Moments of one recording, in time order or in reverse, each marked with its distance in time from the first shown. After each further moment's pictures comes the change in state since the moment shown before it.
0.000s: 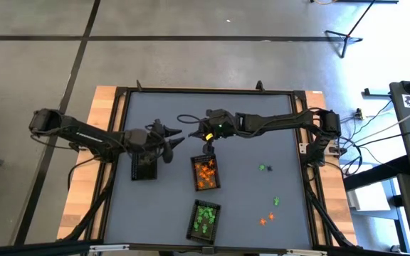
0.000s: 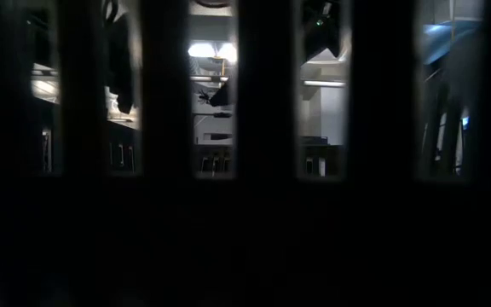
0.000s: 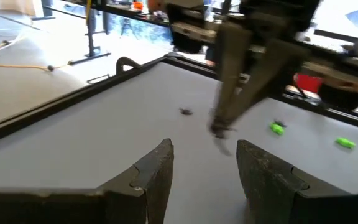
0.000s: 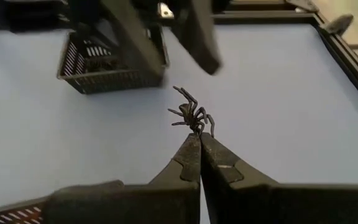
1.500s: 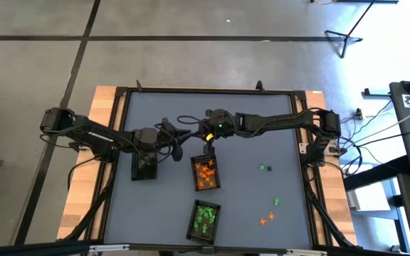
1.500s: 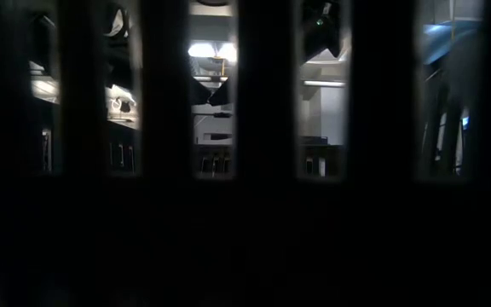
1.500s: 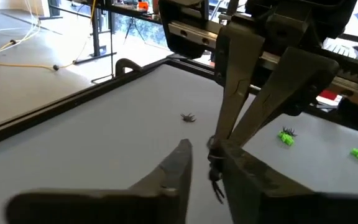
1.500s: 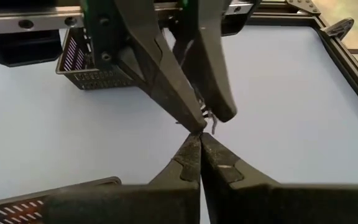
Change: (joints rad) left arm 0.038 0.190 0.100 0.086 0.004 -0.001; right arm 0.000 0.000 0.000 -0.001 -0.008 -0.031
